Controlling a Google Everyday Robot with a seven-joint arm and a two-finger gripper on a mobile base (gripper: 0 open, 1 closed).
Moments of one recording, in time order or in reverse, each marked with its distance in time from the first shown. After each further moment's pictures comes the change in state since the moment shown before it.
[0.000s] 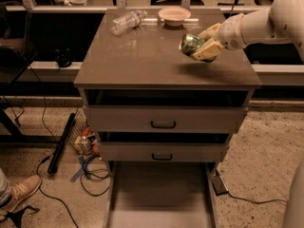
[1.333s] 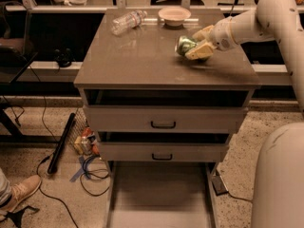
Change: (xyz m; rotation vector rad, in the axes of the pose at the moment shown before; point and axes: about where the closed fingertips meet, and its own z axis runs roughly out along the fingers) arm 0.013 0.000 0.038 -0.100 0.038 0.075
